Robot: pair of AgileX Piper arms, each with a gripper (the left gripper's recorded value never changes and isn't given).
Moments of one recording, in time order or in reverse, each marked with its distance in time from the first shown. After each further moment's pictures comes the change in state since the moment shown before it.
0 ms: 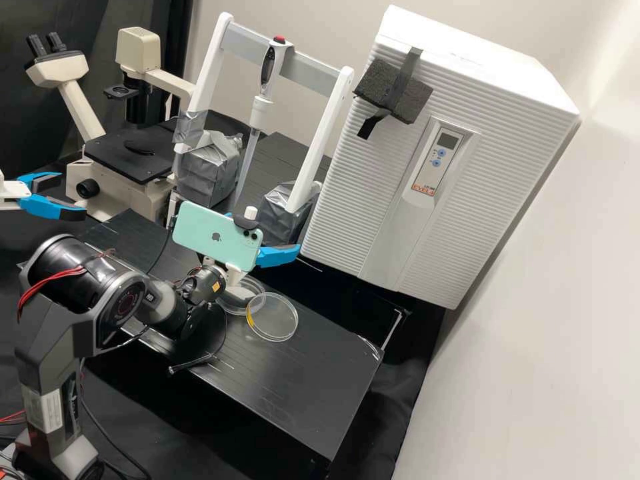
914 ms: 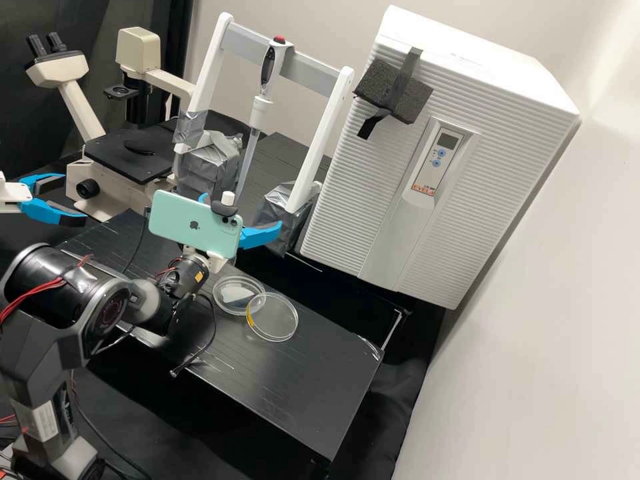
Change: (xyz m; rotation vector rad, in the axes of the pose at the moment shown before) left arm 0.001 -0.002 0.000 0.061 -0.028 -0.025; right arm -0.015 -0.008 -0.035 -0.005 0.140 -0.010
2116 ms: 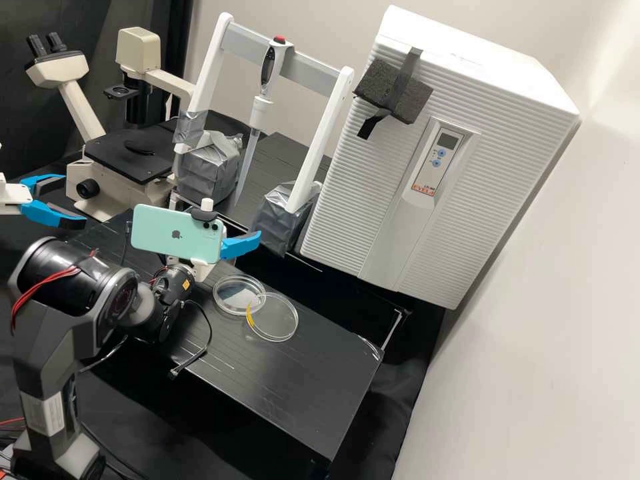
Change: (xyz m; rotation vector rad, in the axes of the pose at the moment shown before) left arm 0.001 -0.001 -0.003 0.038 -0.001 -0.009; right arm -0.005 -0.030 0.008 -0.075 -0.016 -0.119
